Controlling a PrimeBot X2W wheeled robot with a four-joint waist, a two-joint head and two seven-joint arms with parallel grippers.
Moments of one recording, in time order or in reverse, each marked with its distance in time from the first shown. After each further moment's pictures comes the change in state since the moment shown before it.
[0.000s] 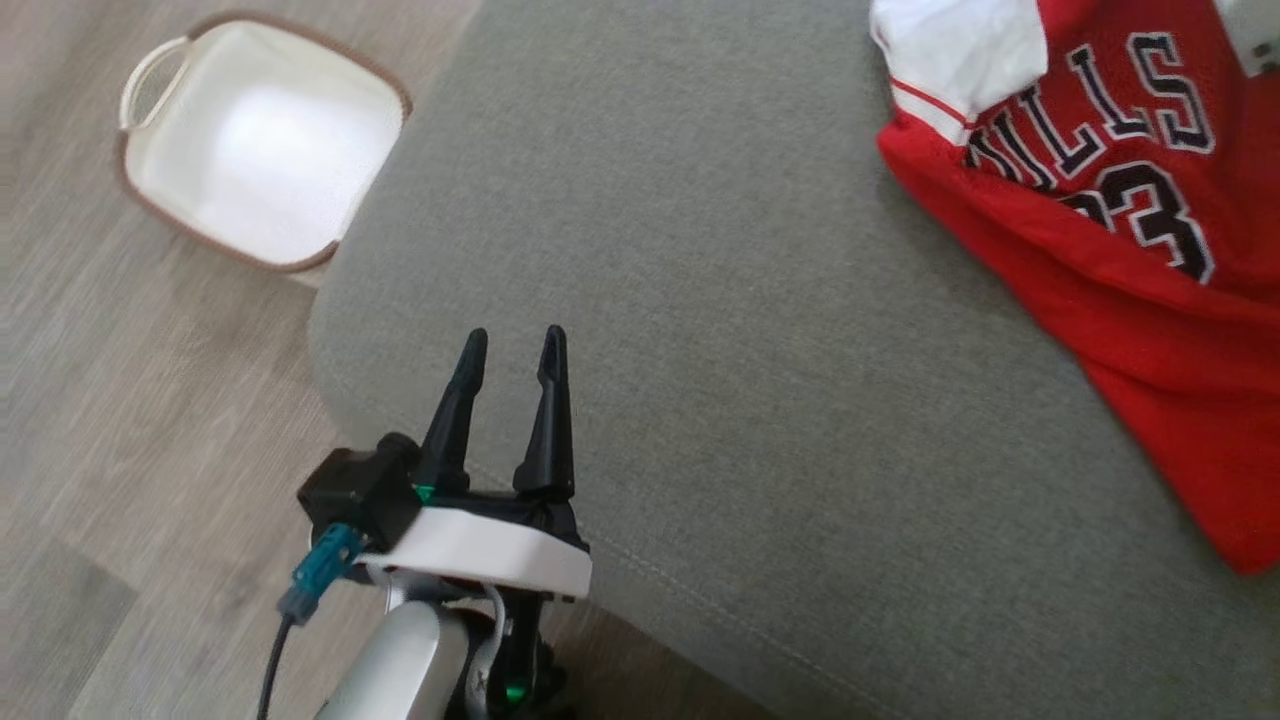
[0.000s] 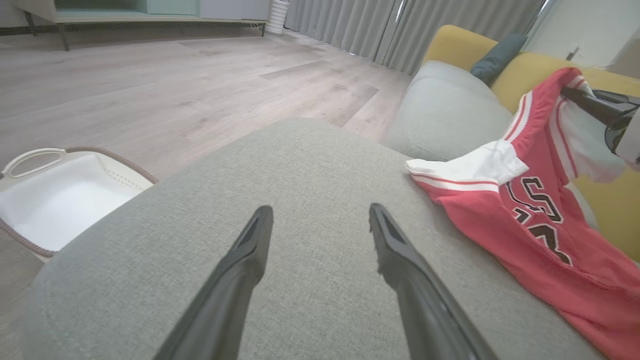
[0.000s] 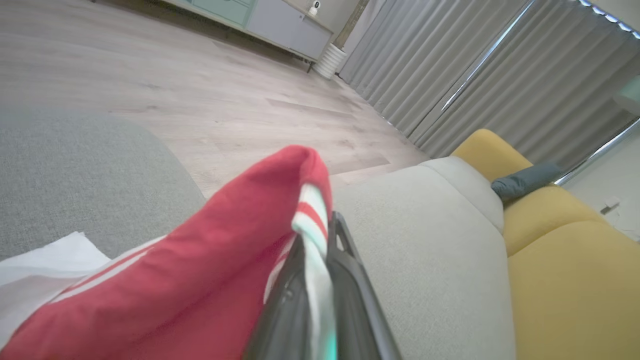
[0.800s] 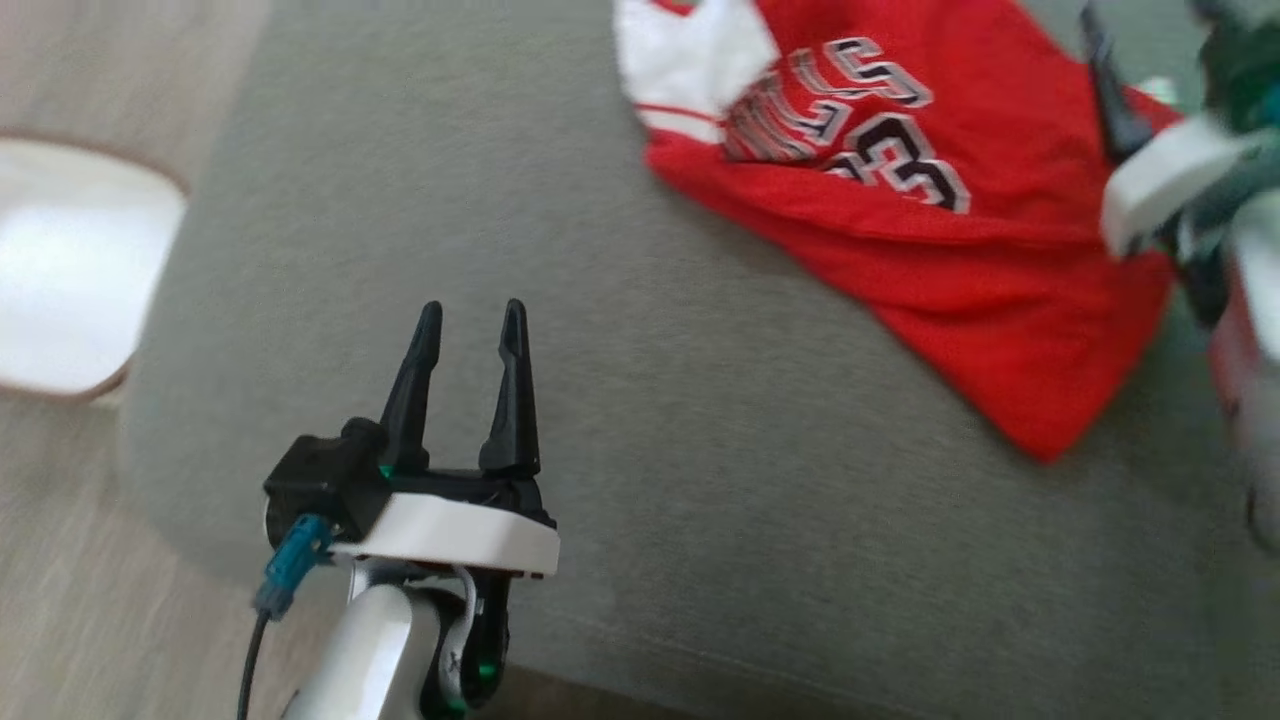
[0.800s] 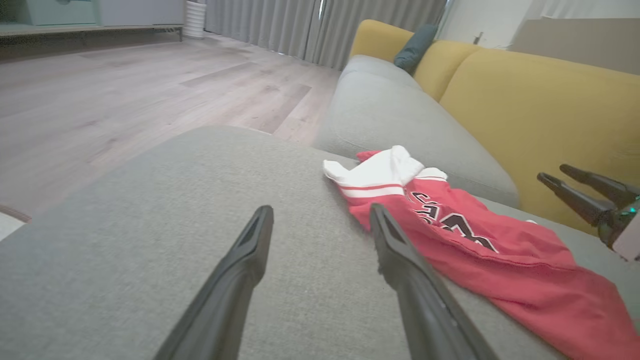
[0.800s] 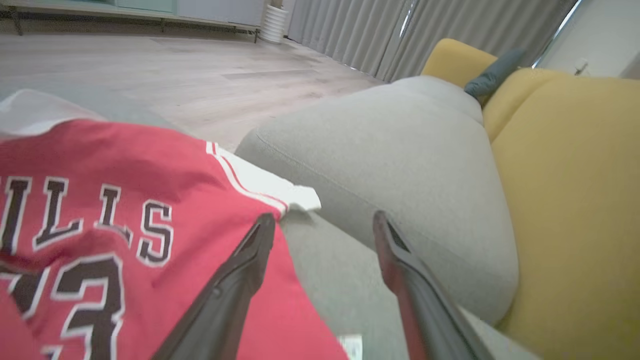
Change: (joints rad) left arm -0.012 -0.002 0.072 -0.006 0.091 -0.010 -0.001; right arm 0.216 0.124 -0.135 0.135 0.093 0.000 -0.276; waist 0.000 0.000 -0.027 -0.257
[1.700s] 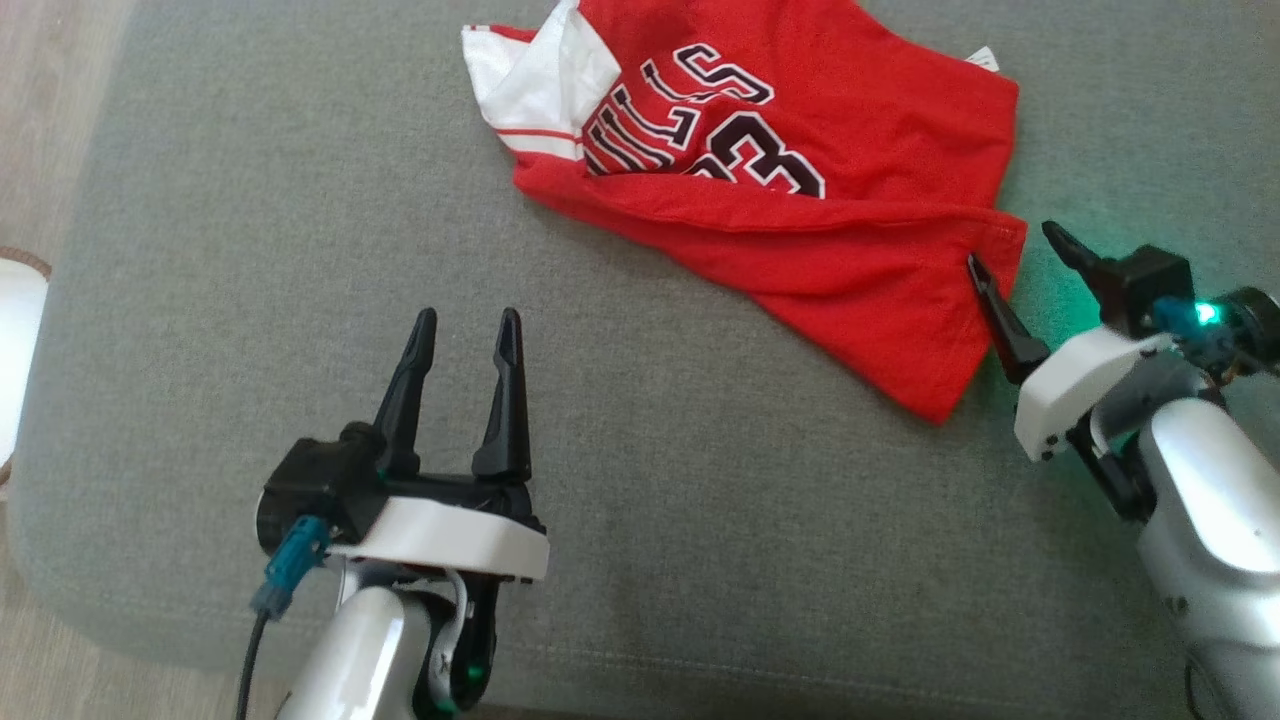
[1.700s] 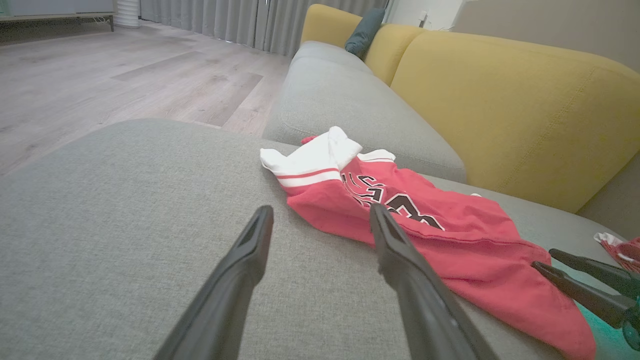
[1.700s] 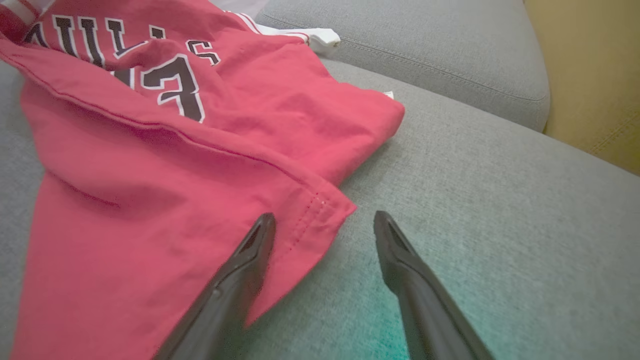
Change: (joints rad) left arm 0.005 0.001 0.025 0.030 0.042 -0.039 0.000; right arm 0.429 -0.005 0.061 -0.373 0.233 0.000 0.216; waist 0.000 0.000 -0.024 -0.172
